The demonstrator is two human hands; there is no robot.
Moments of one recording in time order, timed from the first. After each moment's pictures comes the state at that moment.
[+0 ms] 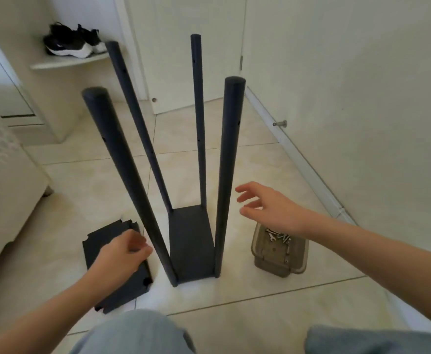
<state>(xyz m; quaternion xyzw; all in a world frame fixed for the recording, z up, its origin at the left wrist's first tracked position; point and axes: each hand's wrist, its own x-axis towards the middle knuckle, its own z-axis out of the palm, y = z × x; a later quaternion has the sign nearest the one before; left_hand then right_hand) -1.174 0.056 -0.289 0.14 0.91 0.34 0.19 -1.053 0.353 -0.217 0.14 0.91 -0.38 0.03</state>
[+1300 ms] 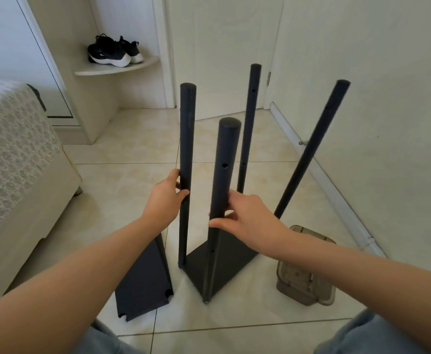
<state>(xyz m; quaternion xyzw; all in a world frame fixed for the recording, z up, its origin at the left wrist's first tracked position) -1.275 0.118 -0.229 0.19 0.91 0.38 0.02 -1.127 0.256 -0.184 0.03 0.93 -0.36 -0.04</state>
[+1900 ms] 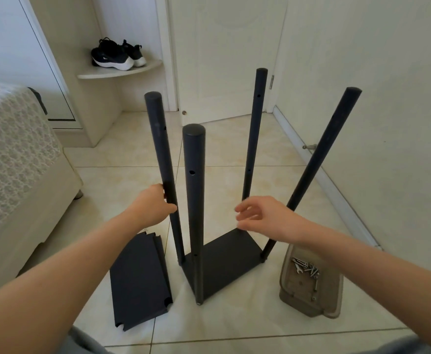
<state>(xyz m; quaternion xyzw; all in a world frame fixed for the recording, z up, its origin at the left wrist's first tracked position) -1.292 0.095 -0.218 0.16 0.93 0.30 0.14 -1.139 0.314 -0.192 0.10 0.91 -0.40 0.07</state>
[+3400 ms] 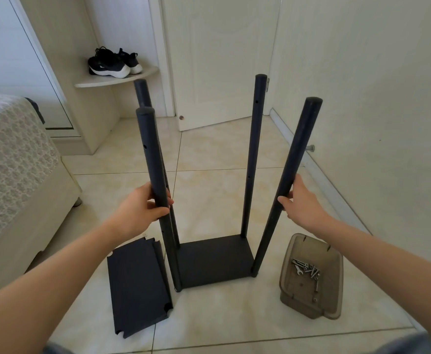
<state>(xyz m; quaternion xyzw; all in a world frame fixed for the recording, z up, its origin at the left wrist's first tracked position) -1.275 0.072 -0.199 0.22 0.86 0.44 0.12 -1.141 0.377 -0.212 0.29 0.87 -0.37 -0.12</state>
